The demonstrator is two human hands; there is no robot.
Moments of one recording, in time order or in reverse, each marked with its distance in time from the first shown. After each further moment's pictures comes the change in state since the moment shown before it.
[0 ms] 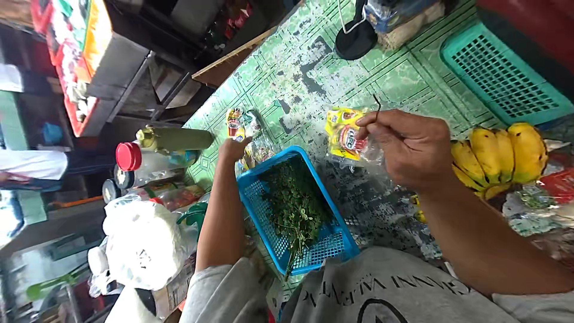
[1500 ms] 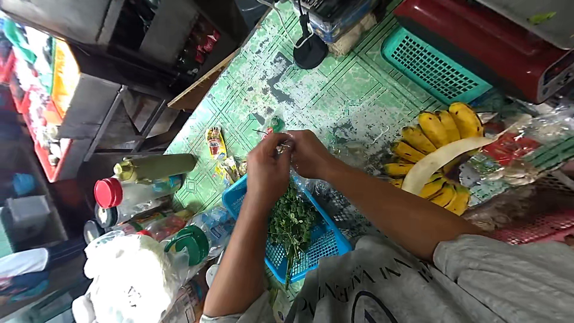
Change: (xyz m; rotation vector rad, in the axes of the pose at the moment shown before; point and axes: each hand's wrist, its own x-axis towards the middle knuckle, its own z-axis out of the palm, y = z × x) left_hand -0.191 0.131 0.040 -0.256 0.274 0.964; right_hand 0.018 0.000 0.076 -0.039 -0.313 0.356
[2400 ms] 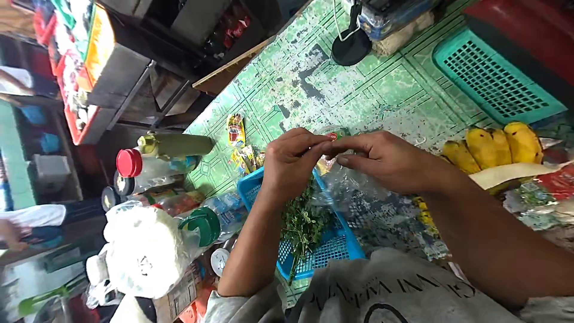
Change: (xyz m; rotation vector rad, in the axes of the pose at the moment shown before) left_hand 0.002 -0.007 -0.018 -0.340 0.037 0.181; right_hand -0.033 -0.003 -0.068 0.076 -0.244 -0.106
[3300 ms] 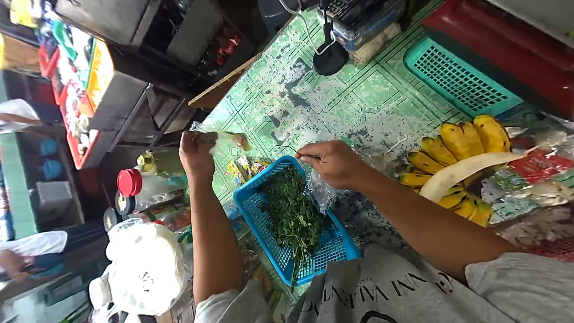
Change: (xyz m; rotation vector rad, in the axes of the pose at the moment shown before) left_hand -0.009 -0.100 -0.139 0.270 0.391 -0.381; right_hand 0.021 0.021 0.048 -0.158 0.197 -0.009
